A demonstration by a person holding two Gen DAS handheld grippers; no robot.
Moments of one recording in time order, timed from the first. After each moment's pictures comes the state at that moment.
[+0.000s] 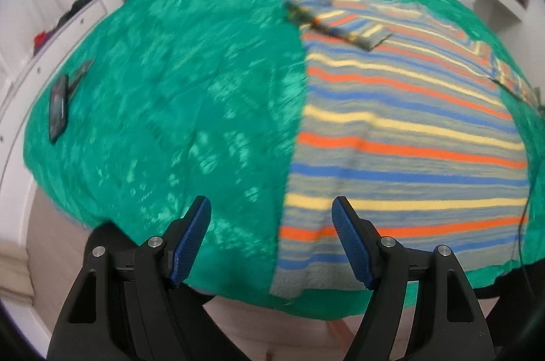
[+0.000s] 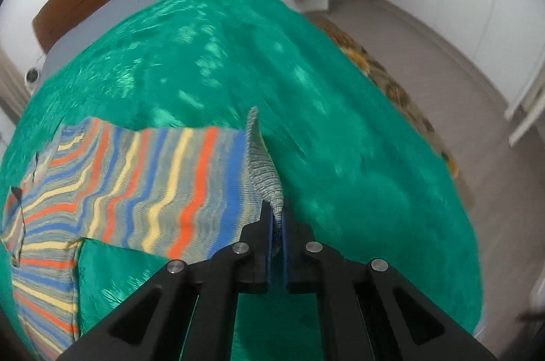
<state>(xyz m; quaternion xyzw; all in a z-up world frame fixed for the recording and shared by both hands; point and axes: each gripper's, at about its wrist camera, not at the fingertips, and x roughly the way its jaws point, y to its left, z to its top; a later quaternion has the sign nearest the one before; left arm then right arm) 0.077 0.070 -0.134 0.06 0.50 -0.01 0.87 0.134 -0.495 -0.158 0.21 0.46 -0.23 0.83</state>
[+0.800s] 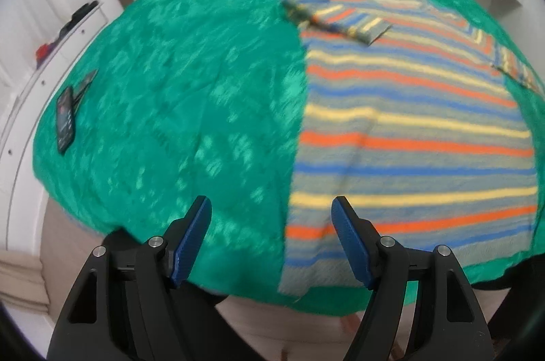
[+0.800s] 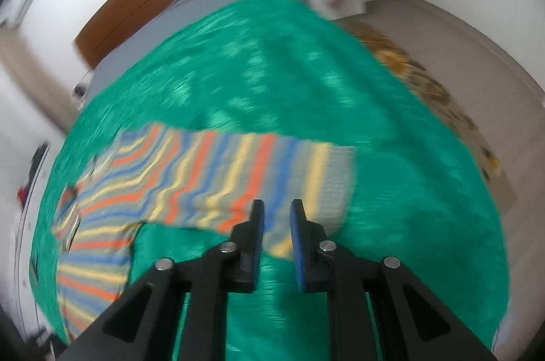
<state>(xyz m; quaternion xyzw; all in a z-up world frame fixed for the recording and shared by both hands) 0.085 0.064 -0.128 0.09 0.50 -0.01 0.86 0.129 -0.469 -0.140 0.24 0.44 -0.10 0.86</state>
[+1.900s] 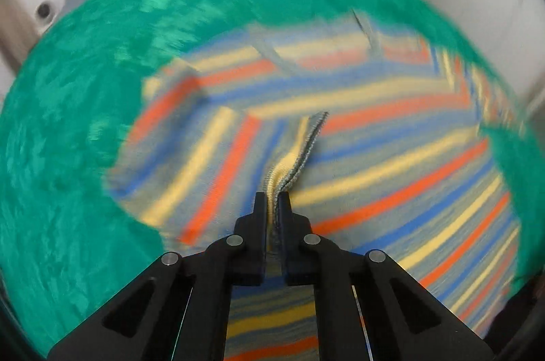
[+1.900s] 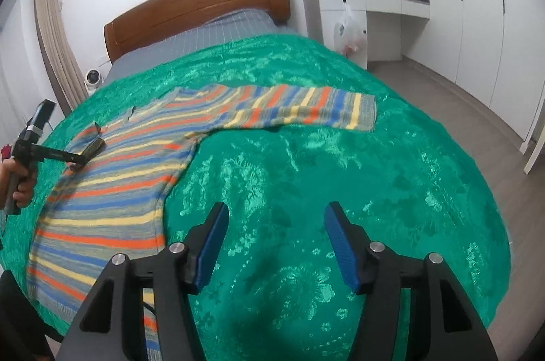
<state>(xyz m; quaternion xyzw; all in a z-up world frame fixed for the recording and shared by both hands) 0.321 -0.017 -0.135 0.10 0.49 -0.21 0.84 -0.017 -0.303 -0.130 0.15 0.31 -0.16 0.92</state>
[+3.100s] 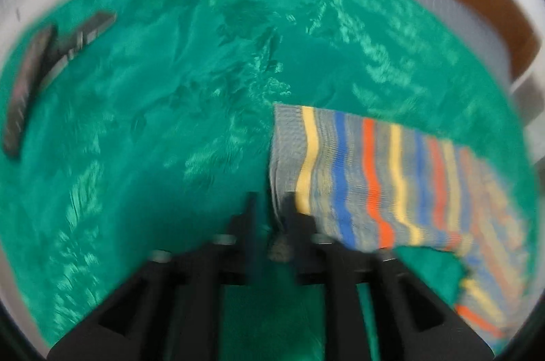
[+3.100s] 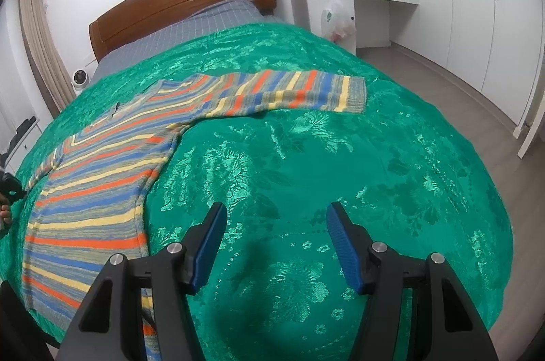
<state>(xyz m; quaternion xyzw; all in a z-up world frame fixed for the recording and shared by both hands) 0.324 0.264 -0.176 -0.22 0.49 0.12 0.83 -0.011 -0.311 -0.145 0.17 0.34 -0.18 0.91</state>
